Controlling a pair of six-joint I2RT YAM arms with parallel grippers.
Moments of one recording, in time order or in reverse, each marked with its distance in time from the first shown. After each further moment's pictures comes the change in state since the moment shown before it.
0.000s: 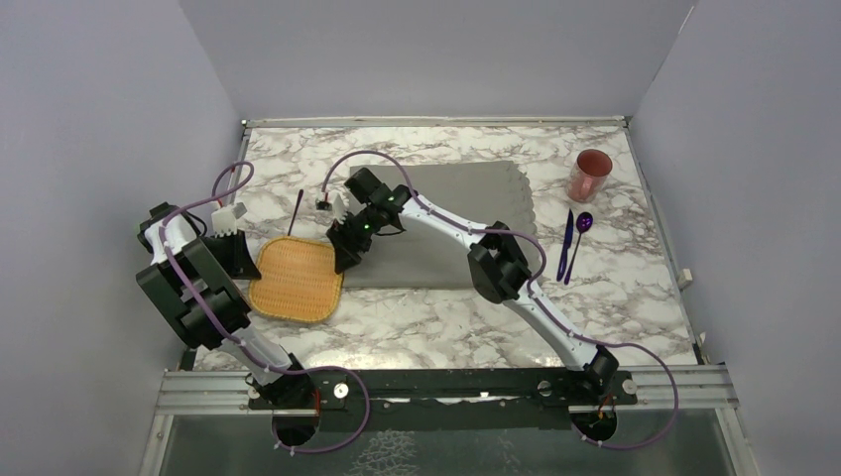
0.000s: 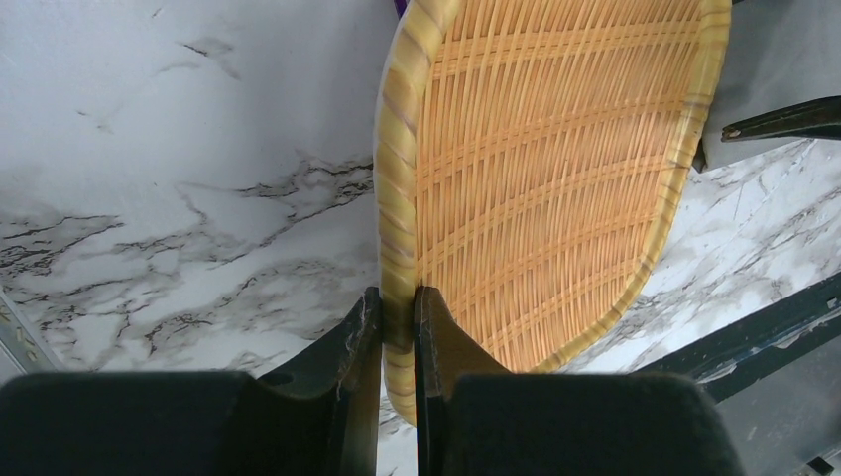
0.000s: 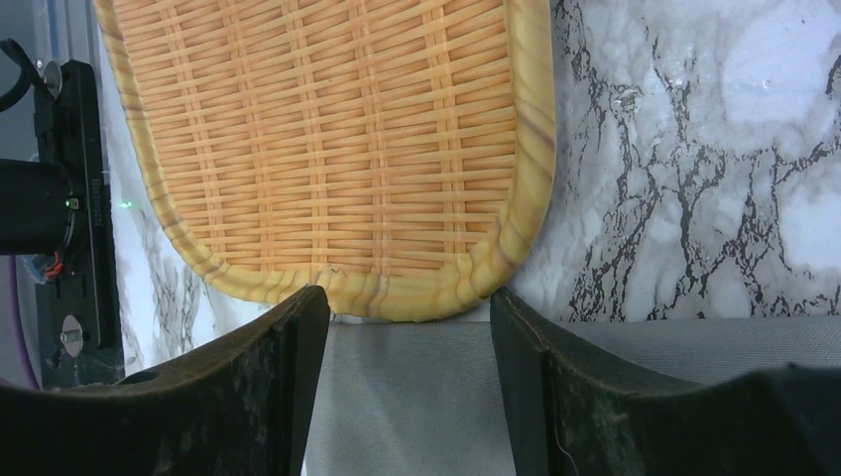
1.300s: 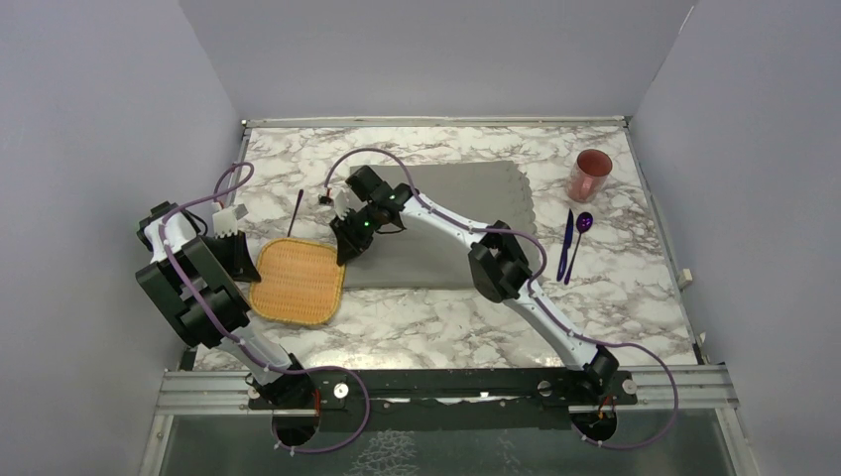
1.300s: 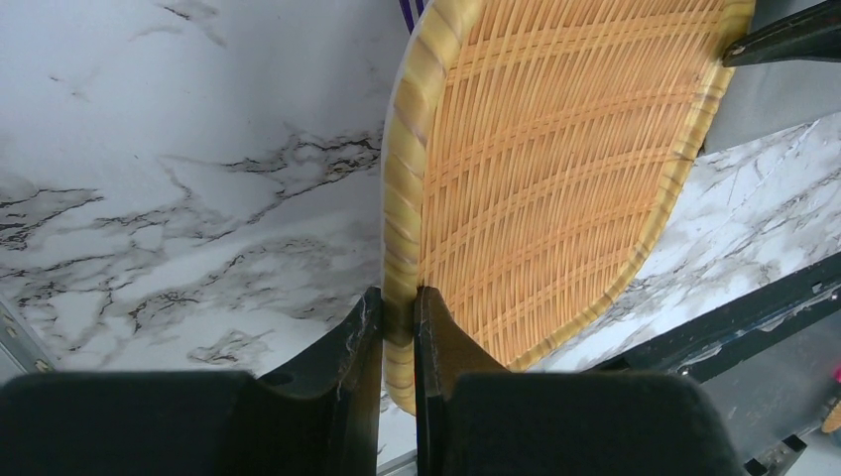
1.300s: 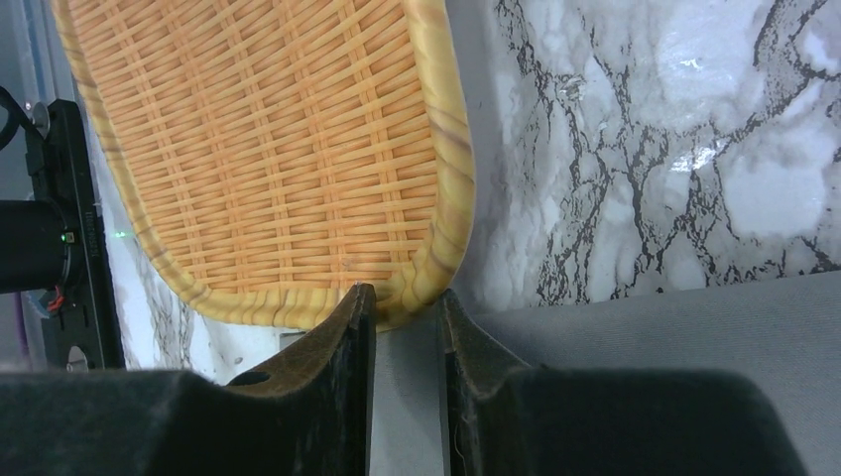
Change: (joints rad) left arm -0.006 0.012 0.023 -0.050 -0.032 -0.010; right arm -0.007 0.002 0.005 0.014 0.045 0.076
